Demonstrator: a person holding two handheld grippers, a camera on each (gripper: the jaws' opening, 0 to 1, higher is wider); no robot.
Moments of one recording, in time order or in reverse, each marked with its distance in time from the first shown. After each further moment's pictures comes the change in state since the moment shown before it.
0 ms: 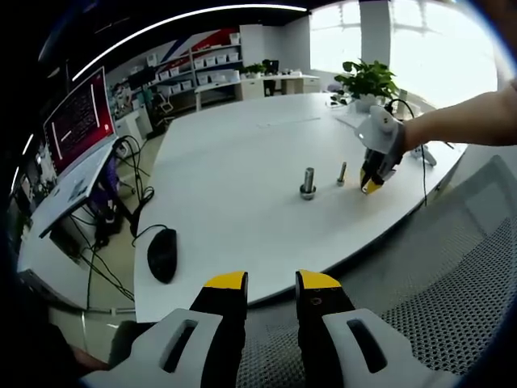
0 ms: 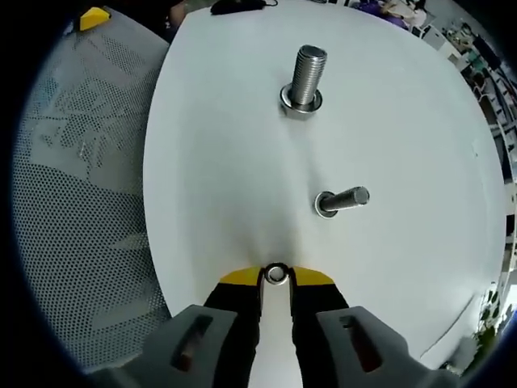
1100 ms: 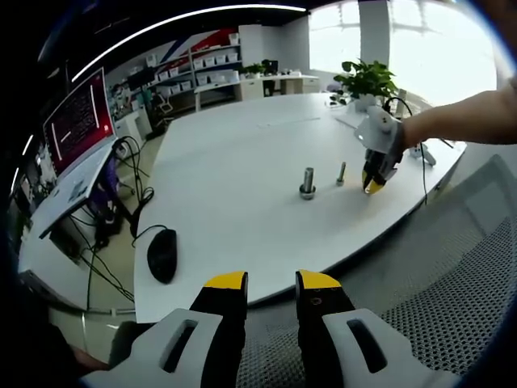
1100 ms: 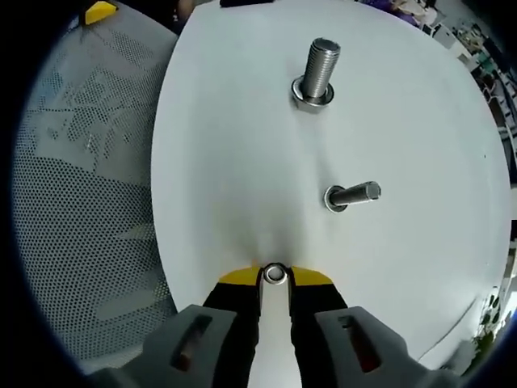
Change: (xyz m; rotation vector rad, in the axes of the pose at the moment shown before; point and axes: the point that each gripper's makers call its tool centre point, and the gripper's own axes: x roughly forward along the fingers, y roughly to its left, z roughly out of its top) left arm 0.000 -0.001 0.000 0.004 -0.001 -0.003; right arm 0.000 0.007 -0.005 -0.011 0.032 0.042
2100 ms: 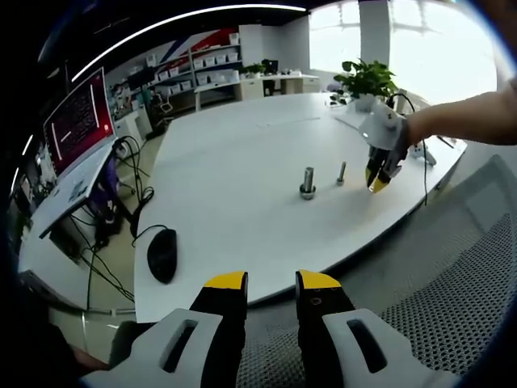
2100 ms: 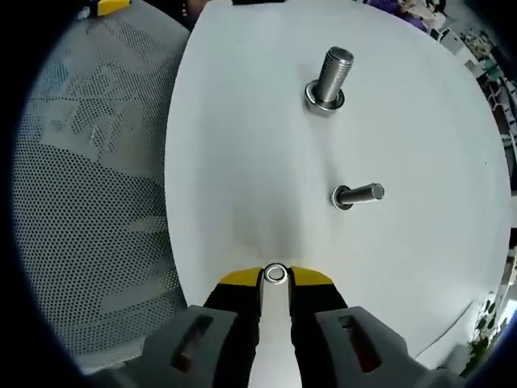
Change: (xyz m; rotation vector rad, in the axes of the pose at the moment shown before) left arm 0.000 0.000 0.000 -0.001 0.002 0.001; right arm -0.020 0.007 -0.001 -0.036 -0.005 0.011
